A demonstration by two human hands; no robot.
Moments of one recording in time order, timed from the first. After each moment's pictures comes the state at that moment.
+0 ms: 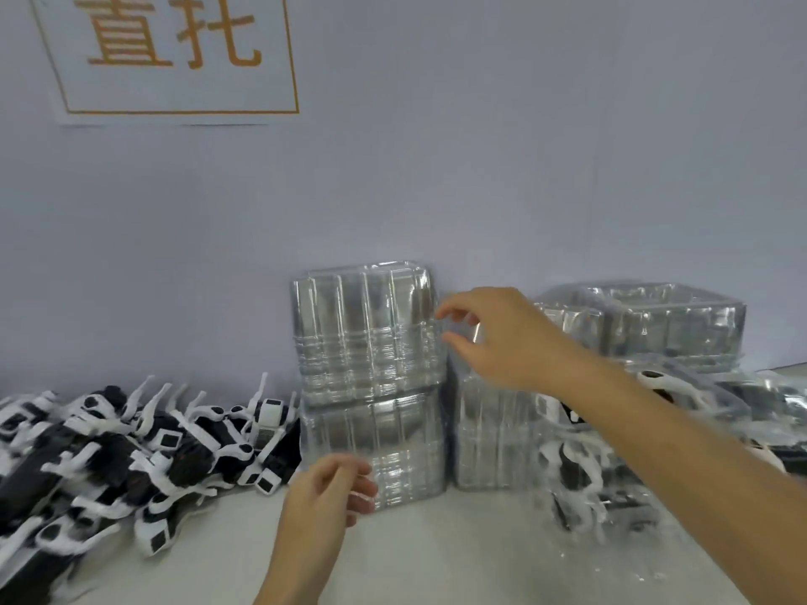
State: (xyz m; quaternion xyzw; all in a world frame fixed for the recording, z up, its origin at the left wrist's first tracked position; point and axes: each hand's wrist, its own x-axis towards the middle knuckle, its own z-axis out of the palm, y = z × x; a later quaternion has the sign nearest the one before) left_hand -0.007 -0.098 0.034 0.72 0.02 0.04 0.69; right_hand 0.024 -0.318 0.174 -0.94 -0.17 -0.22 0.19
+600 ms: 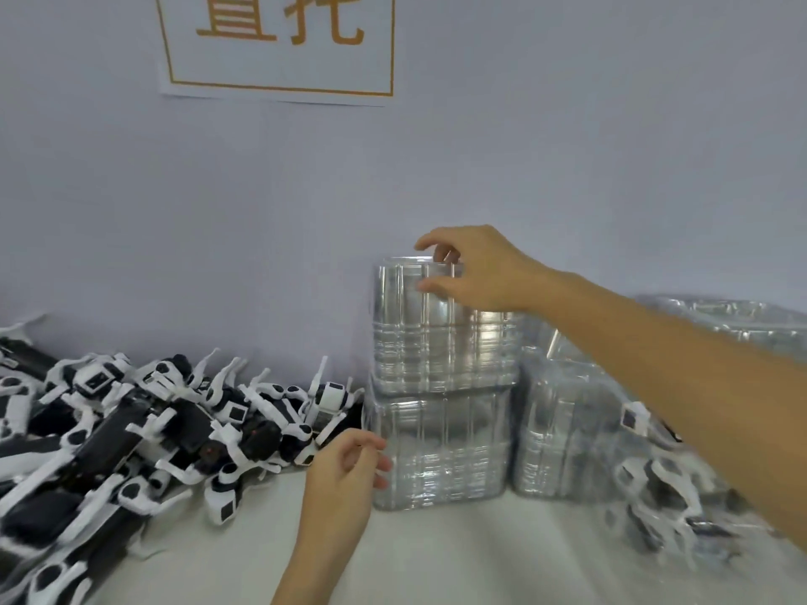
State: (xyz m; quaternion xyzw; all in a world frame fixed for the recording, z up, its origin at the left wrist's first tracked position) left_hand 0.010 -0.041 0.026 0.71 0.01 0.10 0.69; right_hand 0.095 -0.224 0.225 -0.94 -0.23 -0.19 0.18
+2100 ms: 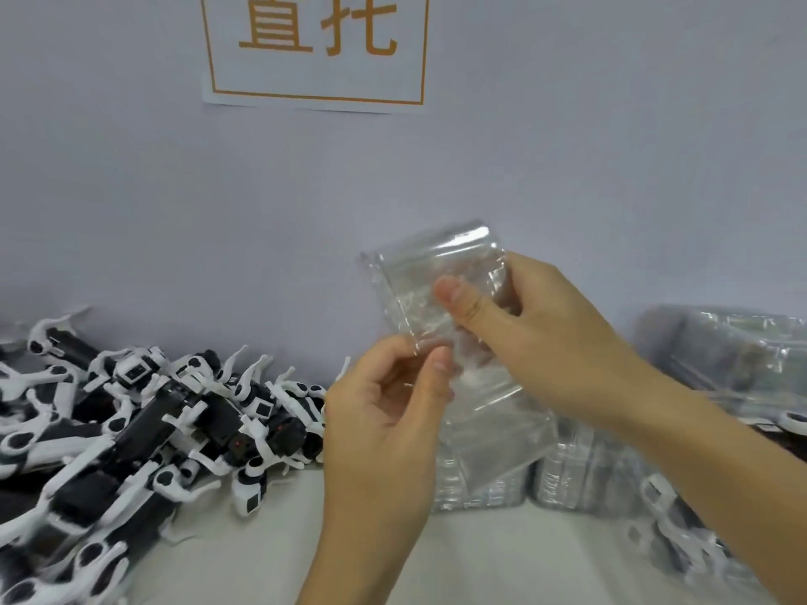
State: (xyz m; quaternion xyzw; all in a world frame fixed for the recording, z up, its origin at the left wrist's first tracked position) left_hand -0.054 -0.067 0.132 0.58 -0.20 0.32 0.72; right_hand -0.032 -0.192 0.207 -0.81 -0.27 -0.20 0.48
